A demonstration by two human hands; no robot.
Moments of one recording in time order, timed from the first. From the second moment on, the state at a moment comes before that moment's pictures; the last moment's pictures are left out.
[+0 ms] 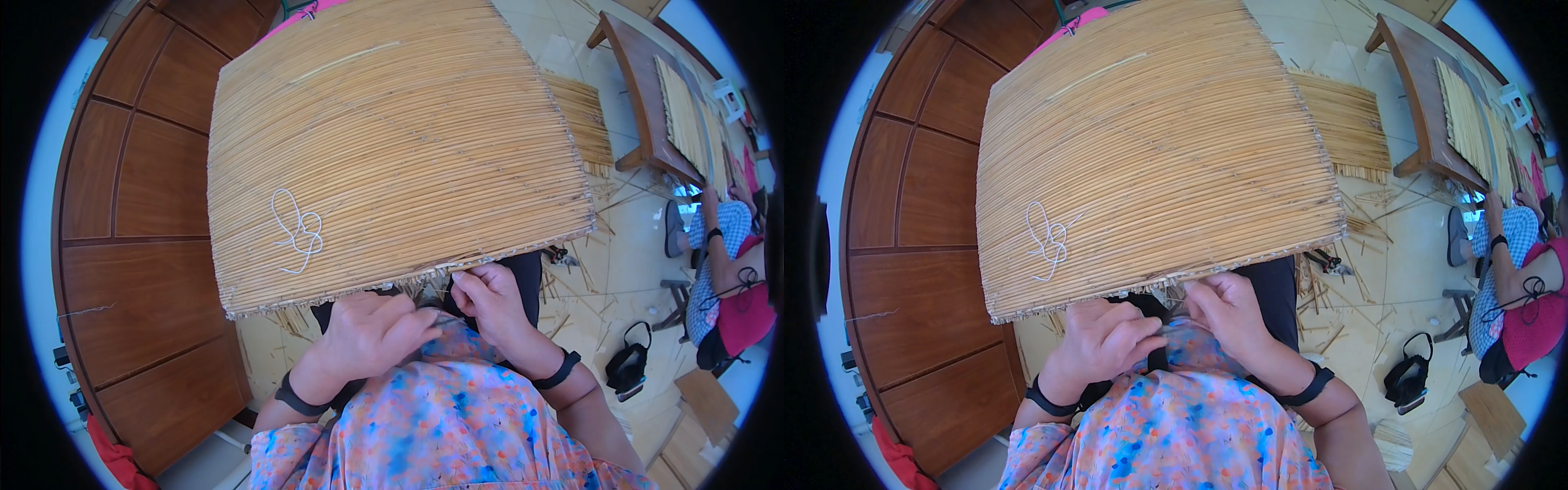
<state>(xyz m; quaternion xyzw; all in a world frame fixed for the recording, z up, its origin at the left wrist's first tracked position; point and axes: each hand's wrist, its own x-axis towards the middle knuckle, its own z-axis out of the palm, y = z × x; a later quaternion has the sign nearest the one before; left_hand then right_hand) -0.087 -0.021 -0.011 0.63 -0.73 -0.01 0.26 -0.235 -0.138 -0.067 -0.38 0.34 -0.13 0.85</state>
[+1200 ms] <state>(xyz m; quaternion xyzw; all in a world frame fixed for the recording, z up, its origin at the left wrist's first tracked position) -0.089 0.026 -0.037 0.75 -0.57 -0.05 0.34 -0.226 -0.130 -0.073 -0.33 0.33 -0.12 0.88</state>
